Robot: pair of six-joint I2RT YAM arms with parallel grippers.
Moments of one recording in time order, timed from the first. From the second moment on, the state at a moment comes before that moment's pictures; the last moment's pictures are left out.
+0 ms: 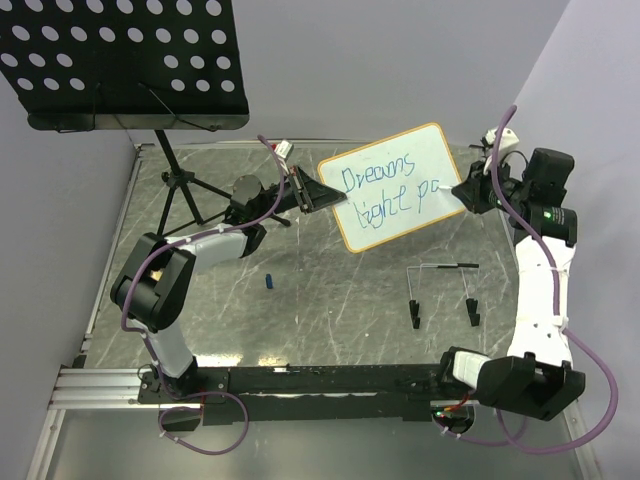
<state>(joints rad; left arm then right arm) -0.52 1.75 1.04 1.00 0.71 -1.24 -0.27 1.16 1.36 -0.74 -0.68 -0.35</state>
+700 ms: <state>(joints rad) -0.51 1.75 1.04 1.00 0.71 -1.24 -0.28 1.13 1.32 -0.71 -0.67 -0.35</state>
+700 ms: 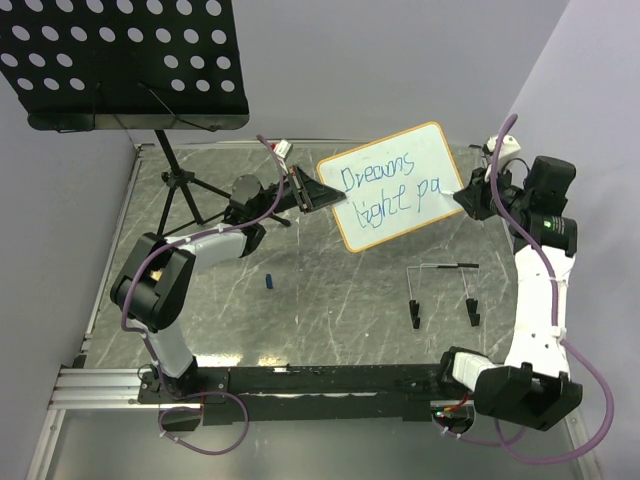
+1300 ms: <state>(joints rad) -0.51 1.75 1.04 1.01 0.71 -1.24 -0.31 1.16 1.43 -0.70 -0.74 -0.29</state>
